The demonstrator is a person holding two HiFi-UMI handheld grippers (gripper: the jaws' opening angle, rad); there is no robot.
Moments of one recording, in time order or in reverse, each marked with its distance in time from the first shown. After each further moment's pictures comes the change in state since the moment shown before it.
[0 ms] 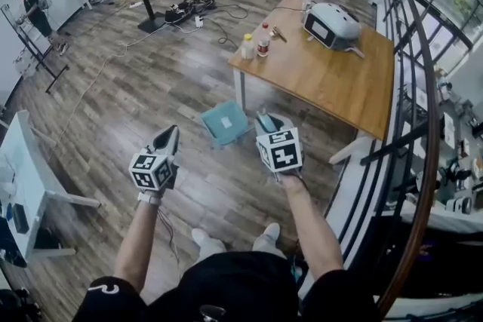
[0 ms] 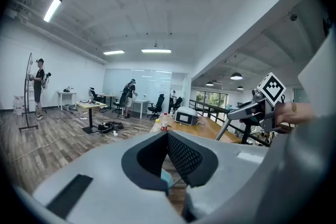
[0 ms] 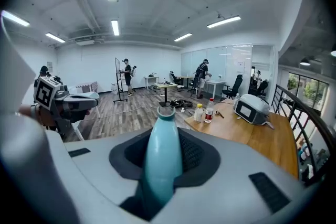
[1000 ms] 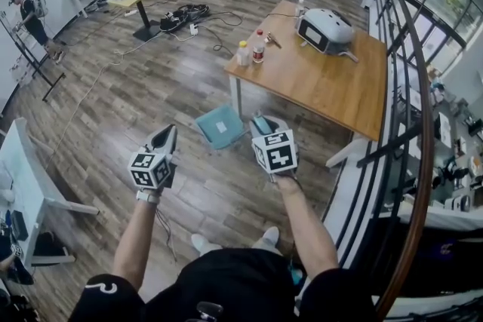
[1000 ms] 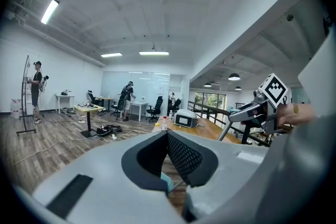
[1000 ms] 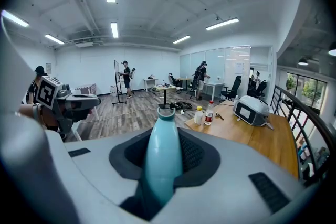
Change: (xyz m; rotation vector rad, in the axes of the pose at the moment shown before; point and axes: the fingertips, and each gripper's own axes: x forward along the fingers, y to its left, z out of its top) left arm 0.005 0.003 0.020 0.024 -0.019 -0.021; right arm -0.006 0.005 0.010 0.014 -0.020 -0.015
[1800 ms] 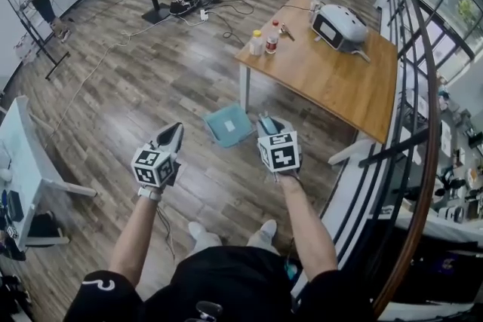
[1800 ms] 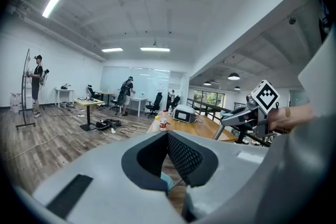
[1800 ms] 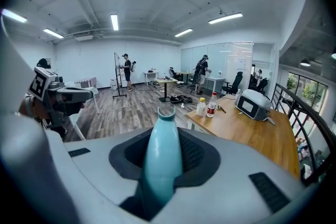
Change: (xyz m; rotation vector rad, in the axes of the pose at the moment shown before) left arm -0.017 0.009 -0.037 -0.030 0.034 -0.016; right arm 0.031 0.016 -0.042 -0.015 0.076 0.002
